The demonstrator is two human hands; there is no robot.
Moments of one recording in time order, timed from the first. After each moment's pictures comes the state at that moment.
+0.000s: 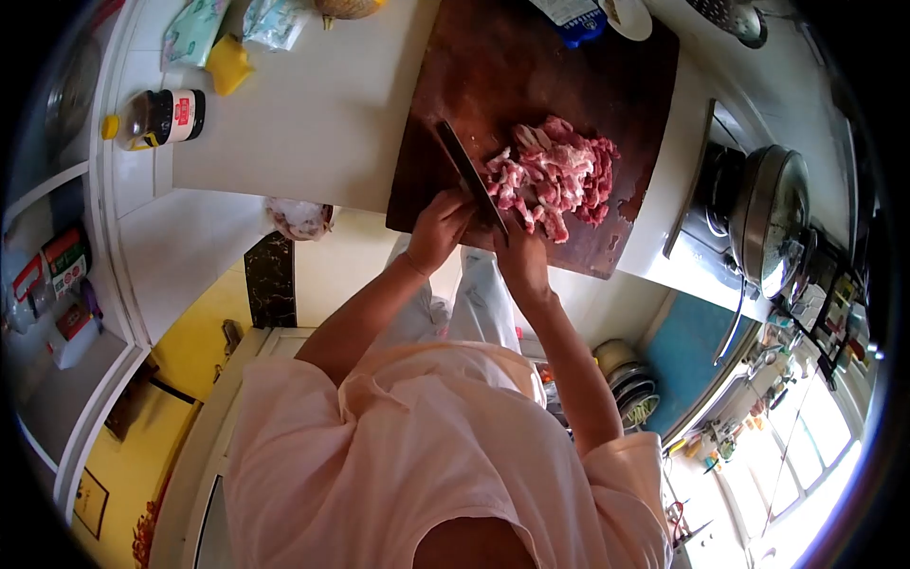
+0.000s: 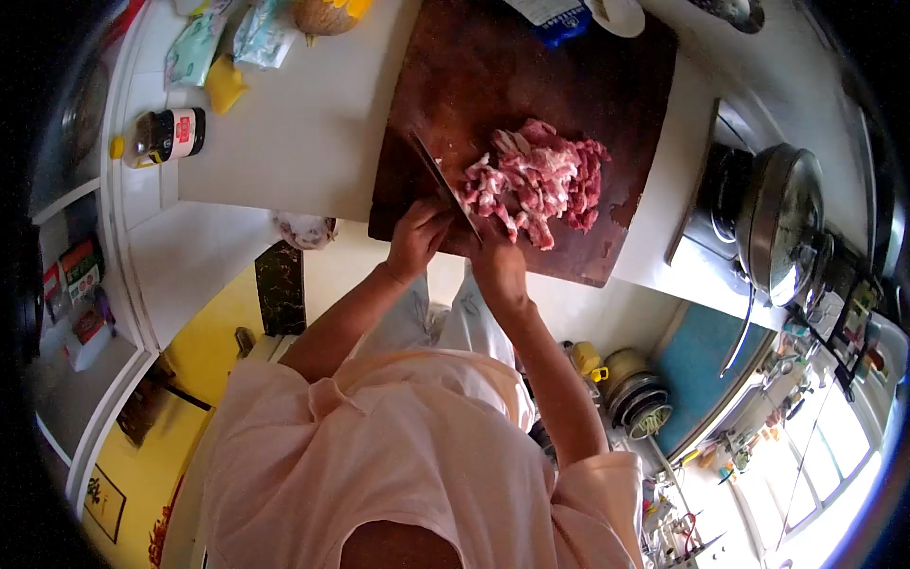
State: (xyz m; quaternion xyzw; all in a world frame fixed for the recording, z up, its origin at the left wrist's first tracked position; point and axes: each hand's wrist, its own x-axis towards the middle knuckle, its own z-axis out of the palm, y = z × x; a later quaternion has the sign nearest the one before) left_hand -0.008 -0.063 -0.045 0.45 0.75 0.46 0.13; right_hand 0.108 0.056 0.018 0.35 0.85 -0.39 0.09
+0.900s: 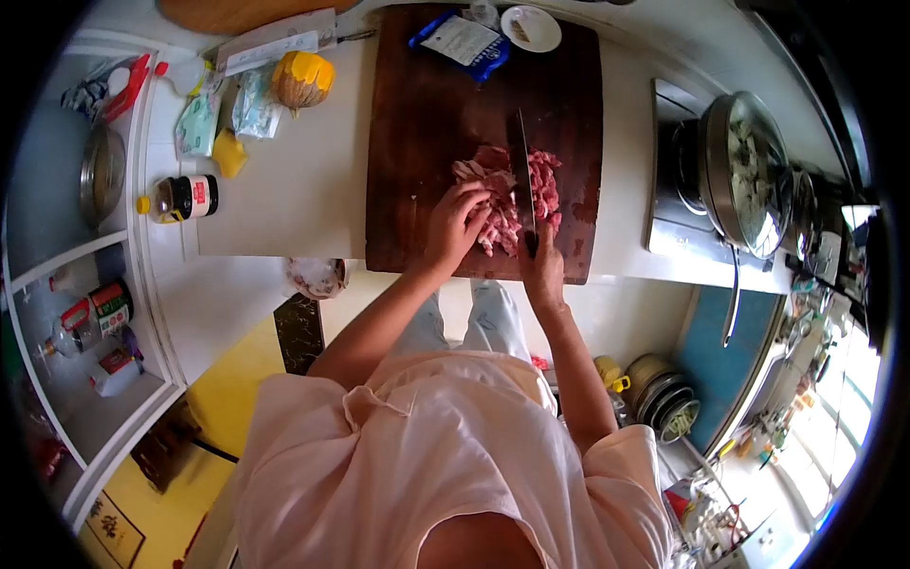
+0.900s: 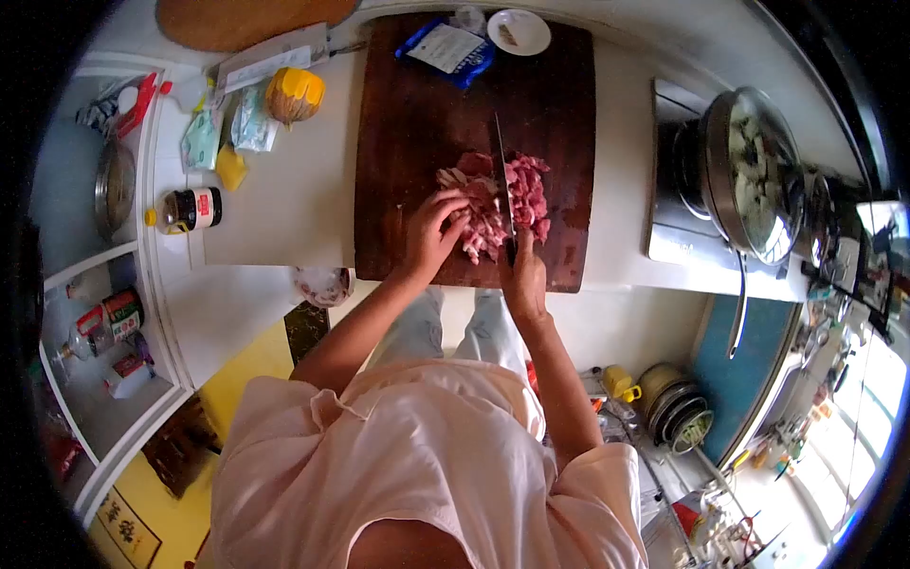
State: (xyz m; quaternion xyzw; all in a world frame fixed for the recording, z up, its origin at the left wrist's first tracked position) left_hand 0.003 0.049 0.018 0.43 0.73 0.51 0.15; right_hand 0.172 0.121 0.026 0.42 0.83 -0.36 -0.11
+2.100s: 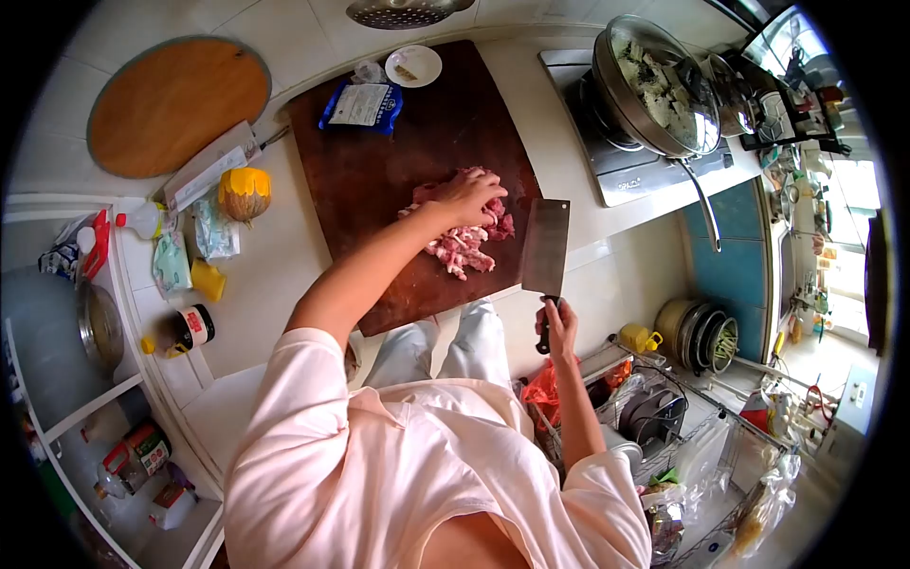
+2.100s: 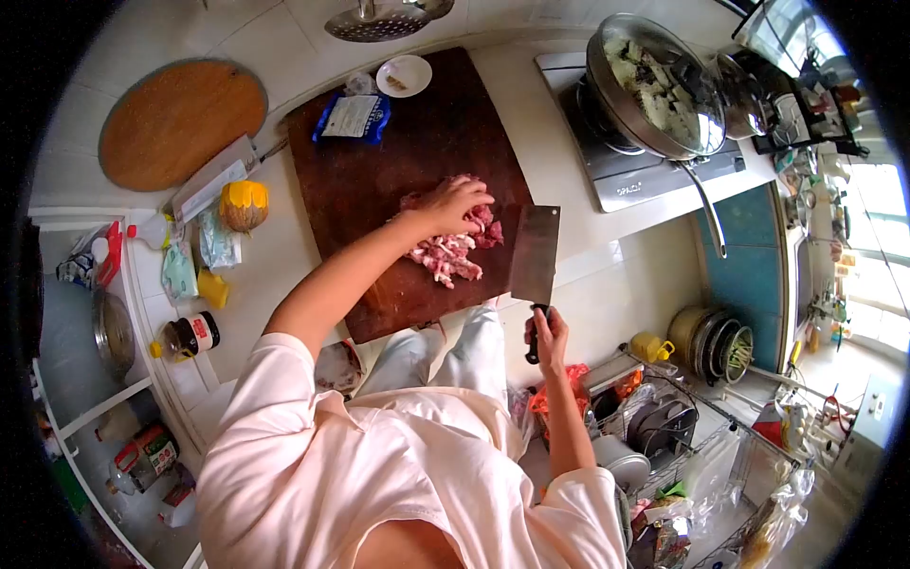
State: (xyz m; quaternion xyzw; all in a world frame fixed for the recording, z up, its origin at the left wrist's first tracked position) left_hand -0.008 0.185 -0.012 0.81 0.47 0.28 0.22; right_hand 0.298 0.037 -0.002 0.59 0.38 -0.63 -0.34
